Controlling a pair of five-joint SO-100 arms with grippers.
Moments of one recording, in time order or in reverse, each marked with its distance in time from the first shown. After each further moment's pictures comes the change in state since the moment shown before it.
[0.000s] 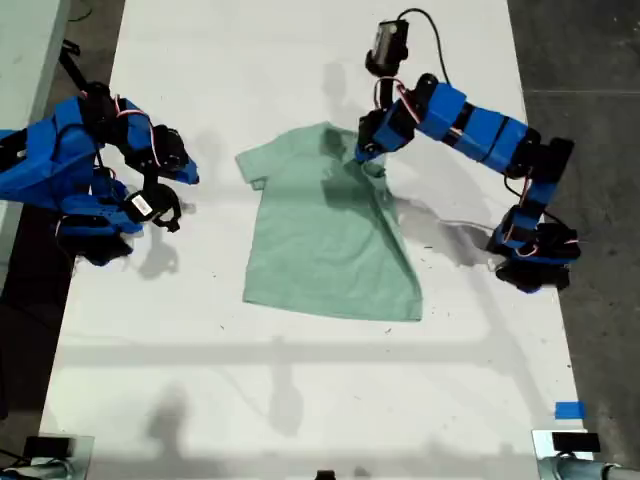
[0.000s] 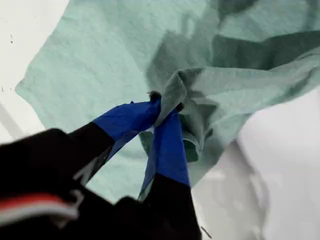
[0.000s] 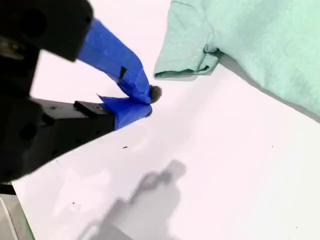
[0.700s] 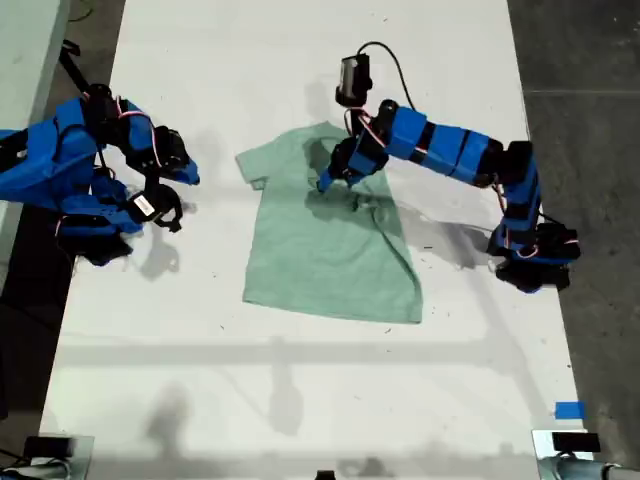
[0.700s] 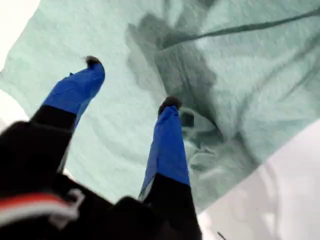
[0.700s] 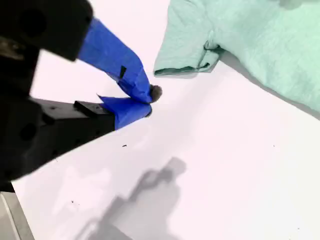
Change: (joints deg) arm 0 -0.4 0.0 1.4 -1.1 0.0; arm 1 -5.0 -12.7 -12.0 6.0 2.8
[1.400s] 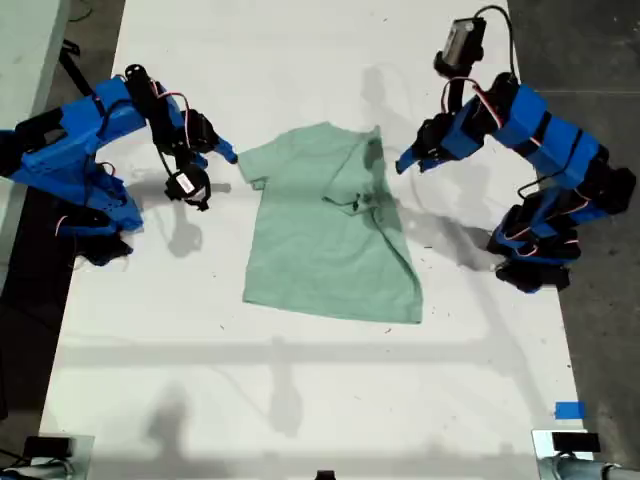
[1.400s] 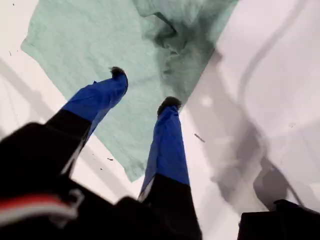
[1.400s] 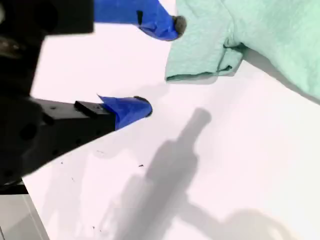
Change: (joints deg) arm 0 -10.8 -25.3 -13.9 -3.6 11.2; arm 1 6.0 53.2 41.9 6.9 2.8
